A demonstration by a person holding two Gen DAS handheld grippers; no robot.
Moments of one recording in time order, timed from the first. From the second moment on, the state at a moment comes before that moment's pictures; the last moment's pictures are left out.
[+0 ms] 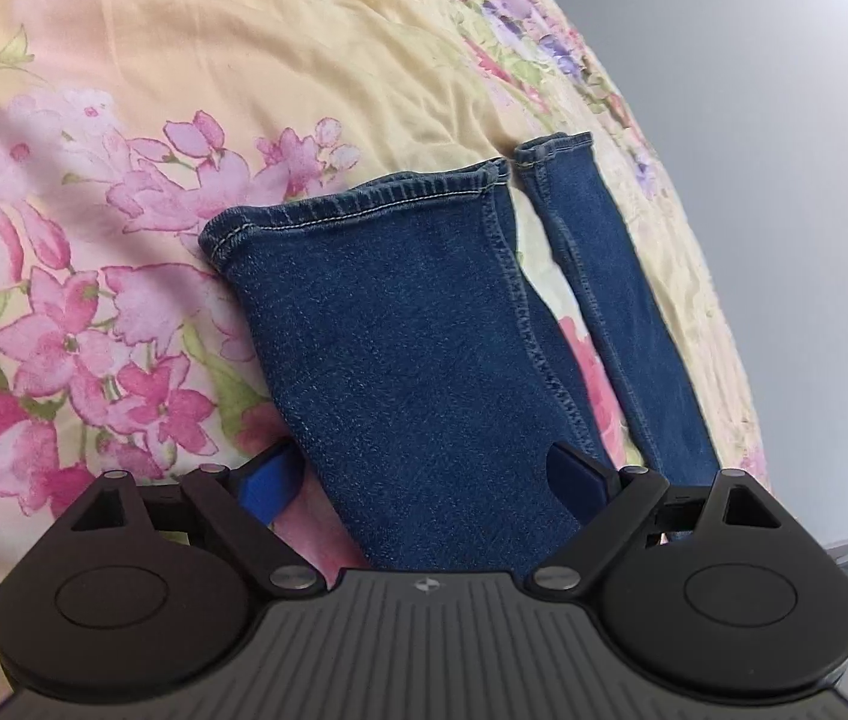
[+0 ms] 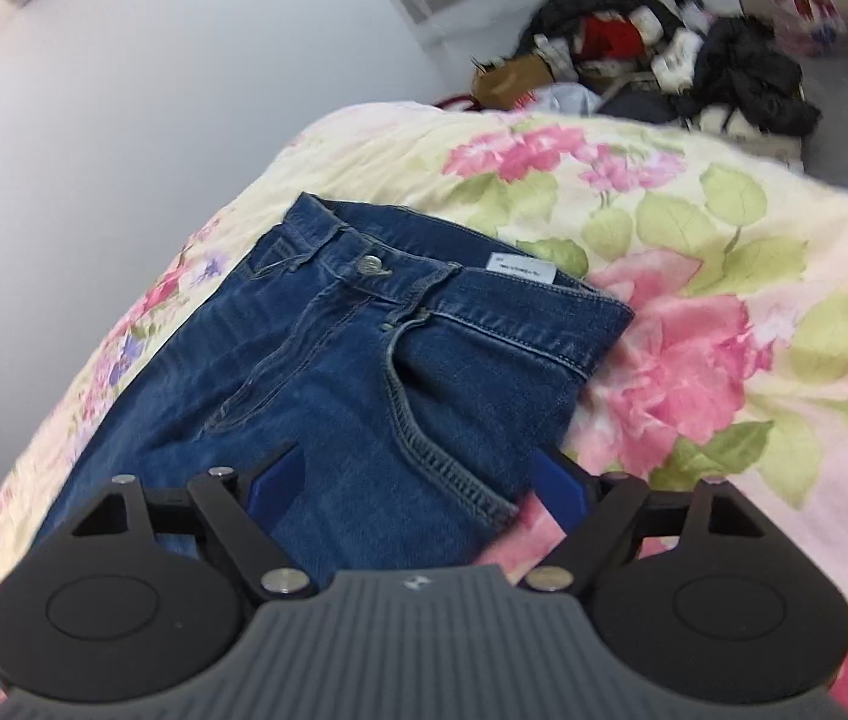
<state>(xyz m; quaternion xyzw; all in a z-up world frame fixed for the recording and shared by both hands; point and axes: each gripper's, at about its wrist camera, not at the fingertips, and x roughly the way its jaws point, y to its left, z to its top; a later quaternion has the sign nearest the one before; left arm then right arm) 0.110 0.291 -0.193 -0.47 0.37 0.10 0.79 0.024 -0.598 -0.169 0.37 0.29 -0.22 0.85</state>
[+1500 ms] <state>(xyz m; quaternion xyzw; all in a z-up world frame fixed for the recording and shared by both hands) 0.097 0.304 -0.205 -0.57 0.27 0.02 0.77 0.023 -0.637 -0.214 0.52 0.18 -0.24 0.80</state>
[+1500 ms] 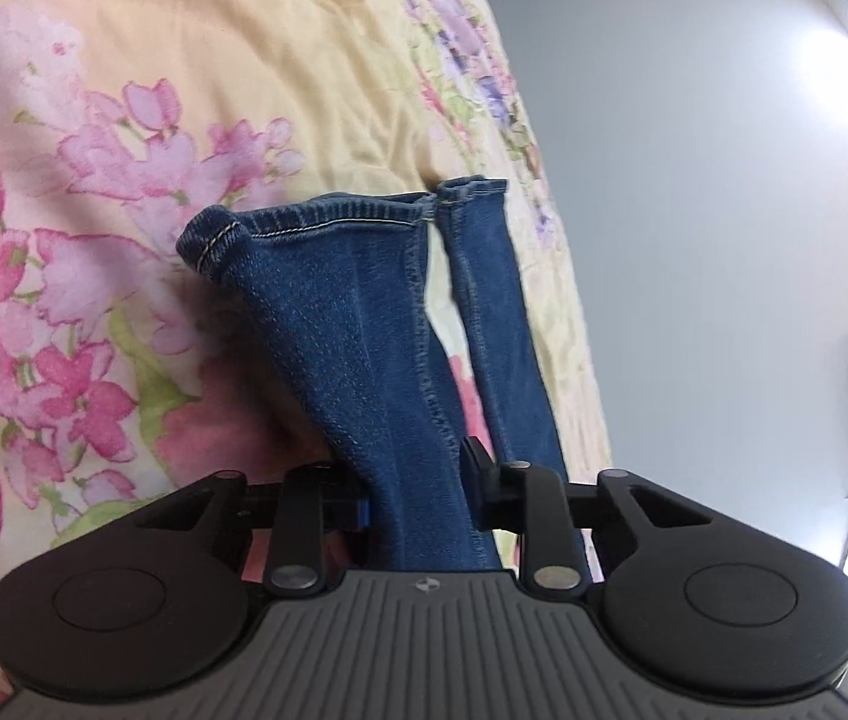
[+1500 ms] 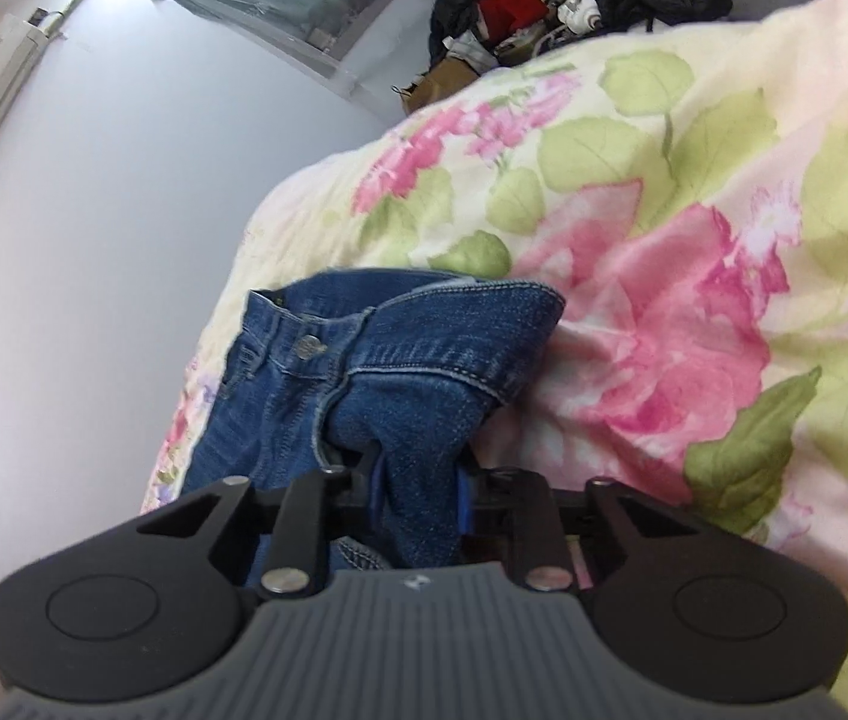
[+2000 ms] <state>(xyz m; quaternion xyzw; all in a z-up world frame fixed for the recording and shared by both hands) 0.101 0.307 -0.206 -0.60 0.24 0.00 0.76 0.019 -0.642 -0.186 0.55 0.15 -0.22 0.79</state>
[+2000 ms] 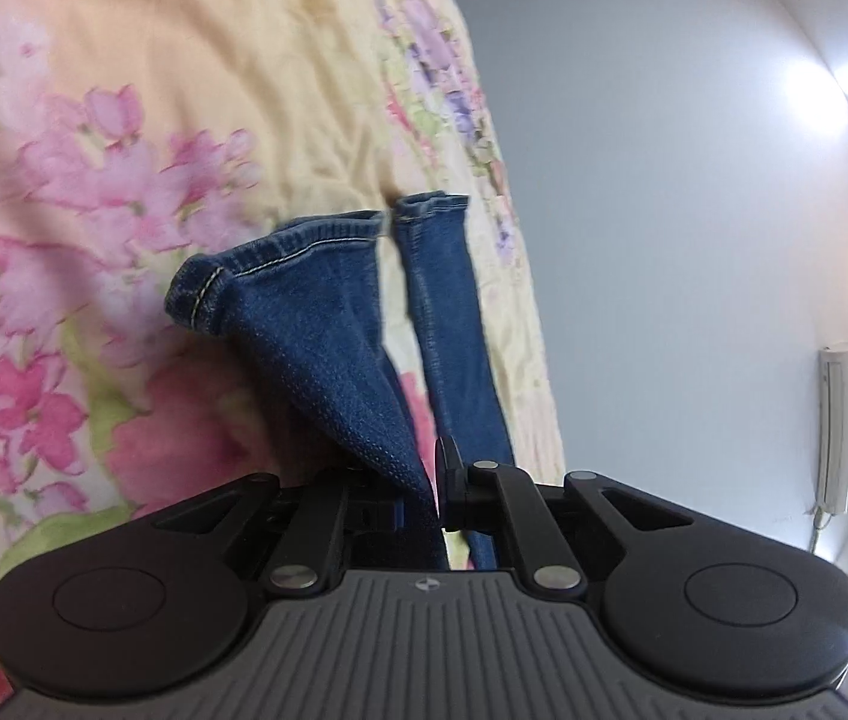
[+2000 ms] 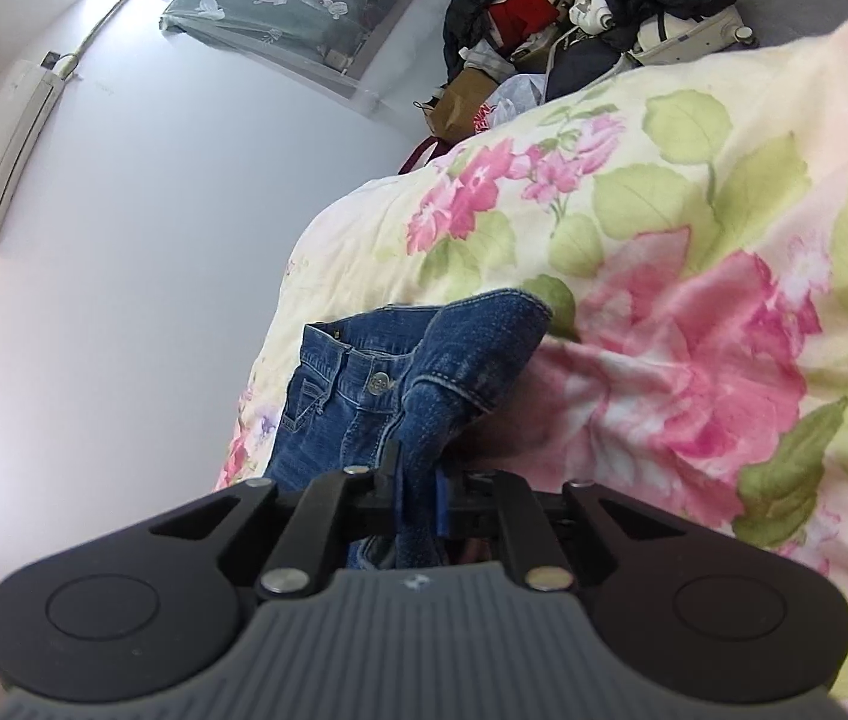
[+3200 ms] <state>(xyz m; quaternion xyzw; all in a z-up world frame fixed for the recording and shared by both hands) 0.376 0.321 -0.161 -0.55 0.24 0.06 0.80 0.372 -0.670 -0.142 0.51 0.18 -0.25 0.80</state>
